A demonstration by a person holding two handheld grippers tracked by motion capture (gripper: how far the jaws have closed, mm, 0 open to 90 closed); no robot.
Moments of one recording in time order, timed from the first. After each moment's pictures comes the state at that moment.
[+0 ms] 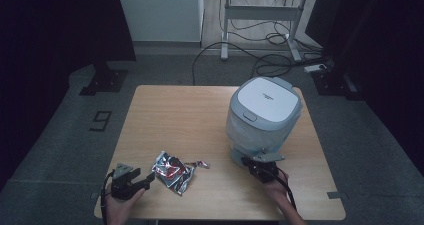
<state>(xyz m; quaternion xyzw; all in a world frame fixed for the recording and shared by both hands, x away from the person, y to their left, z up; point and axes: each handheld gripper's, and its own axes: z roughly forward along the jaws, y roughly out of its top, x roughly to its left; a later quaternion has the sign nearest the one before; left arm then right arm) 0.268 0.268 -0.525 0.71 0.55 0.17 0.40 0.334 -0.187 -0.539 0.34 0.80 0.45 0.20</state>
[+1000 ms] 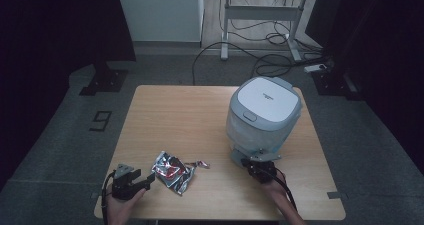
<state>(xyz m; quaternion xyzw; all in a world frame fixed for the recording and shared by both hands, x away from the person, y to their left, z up) 0.268 0.267 -0.528 0.71 0.56 0.17 0.39 0.333 -0.180 -0.539 0.36 0.81 0.42 0.20</state>
